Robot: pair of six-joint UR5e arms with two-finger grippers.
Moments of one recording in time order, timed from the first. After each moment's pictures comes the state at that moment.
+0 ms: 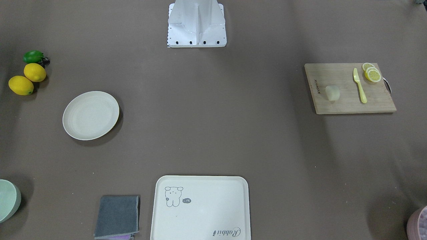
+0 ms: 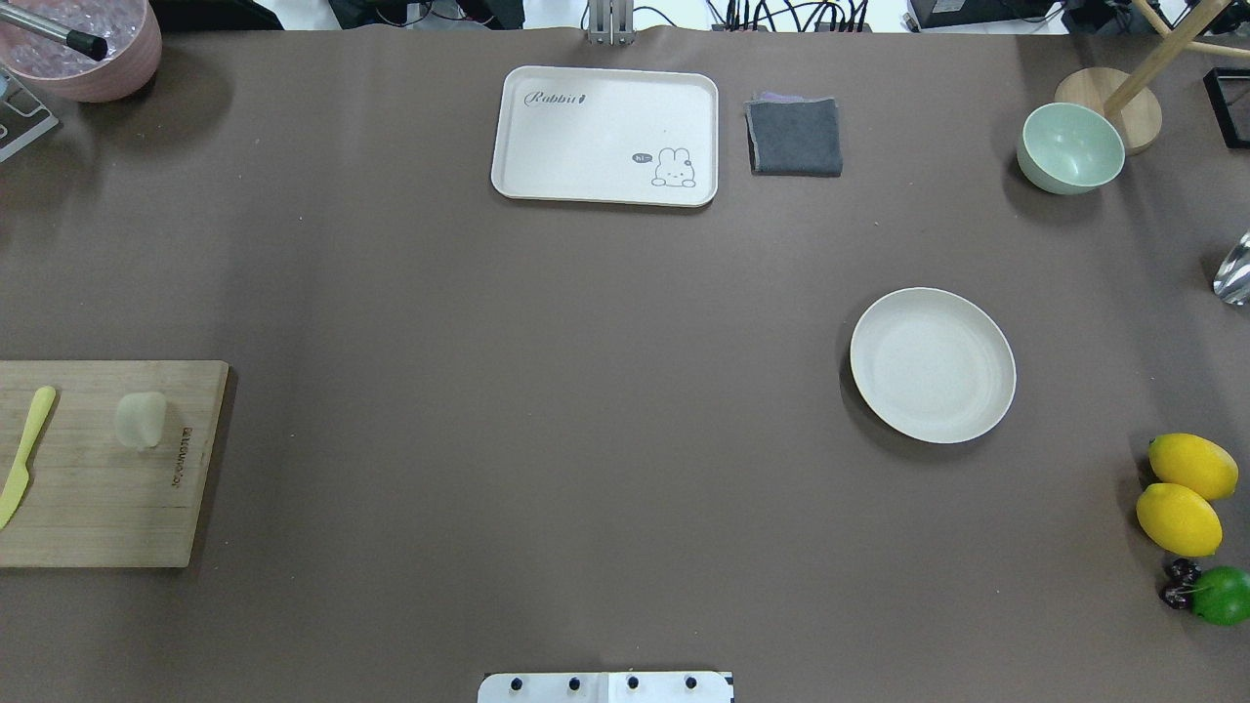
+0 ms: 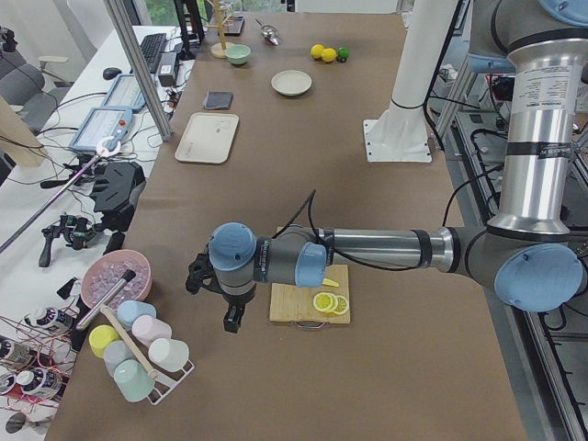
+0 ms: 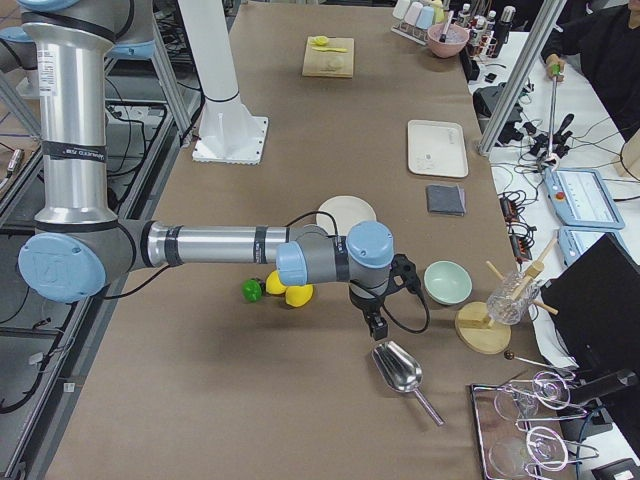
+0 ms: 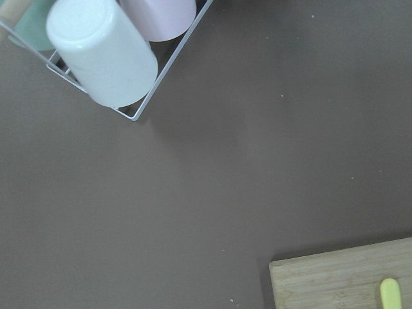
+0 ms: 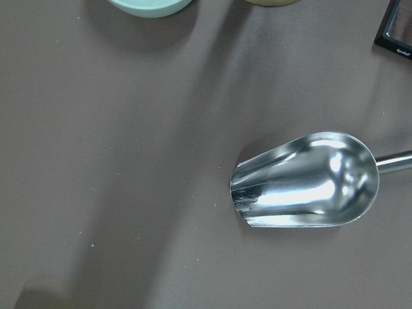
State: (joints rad) left arm -1.60 -1.59 -1.56 -1.67 -2.42 0.13; right arm 1.54 -1.61 1.64 -1.44 2.33 -0.27
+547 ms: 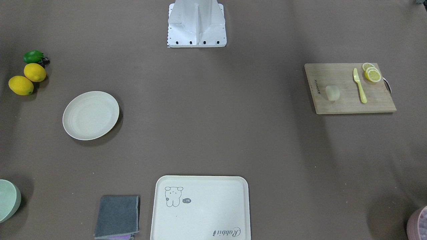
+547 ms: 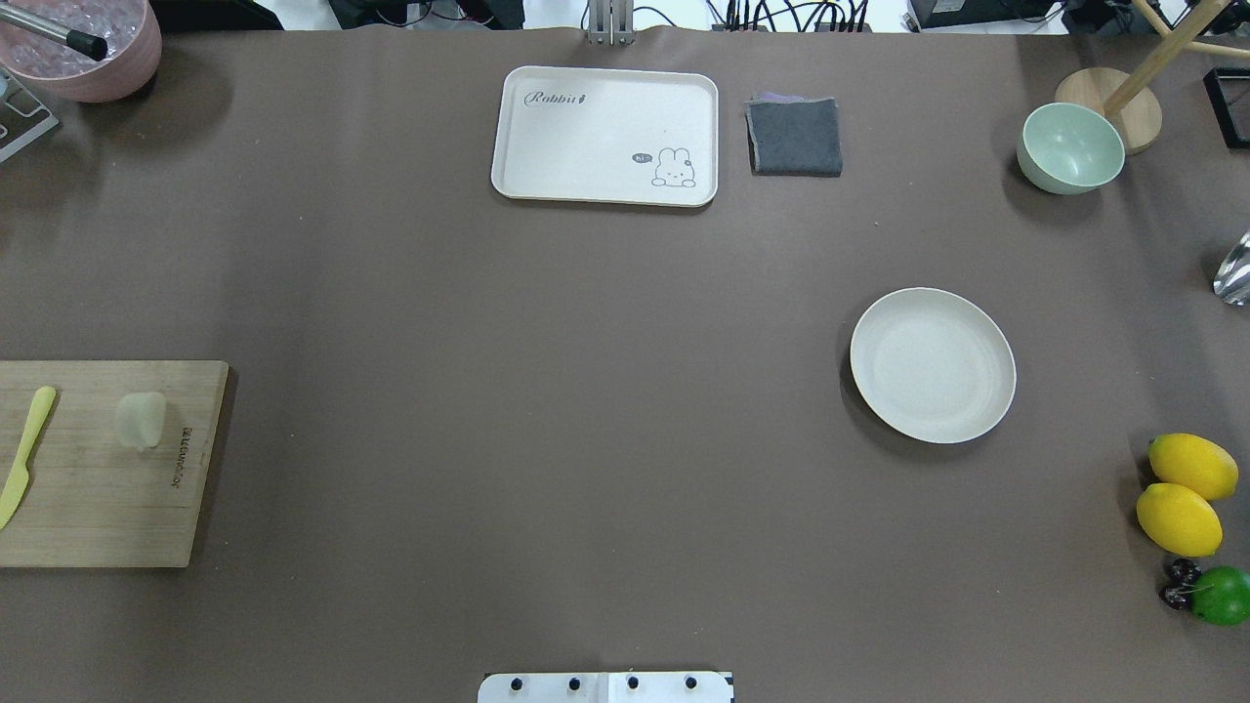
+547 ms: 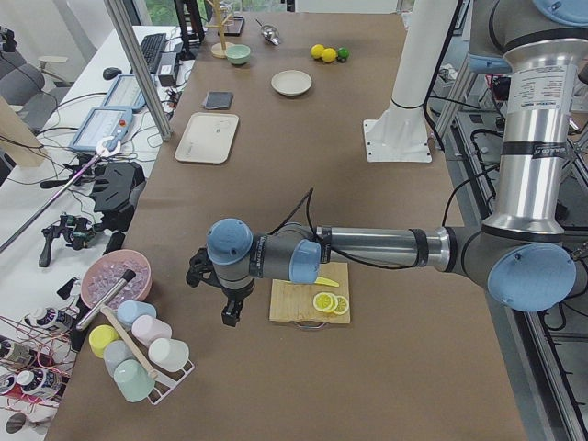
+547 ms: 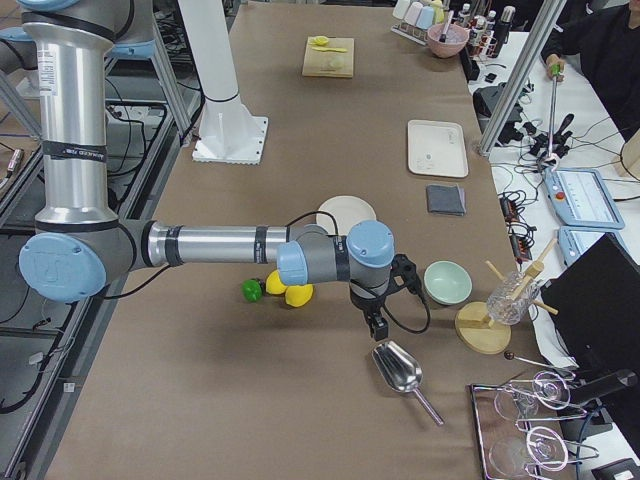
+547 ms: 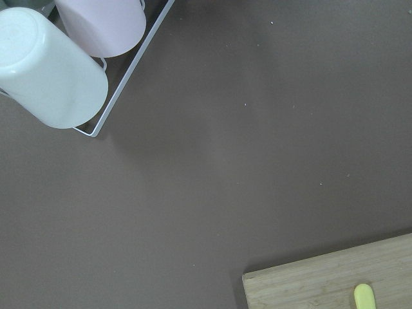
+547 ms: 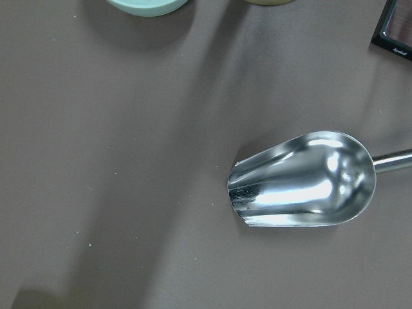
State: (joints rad) left arm -1.57 -1.59 -1.55 -1.69 -2.40 0.13; right arm 1.54 -1.60 1.64 -1.44 2.33 -0.27
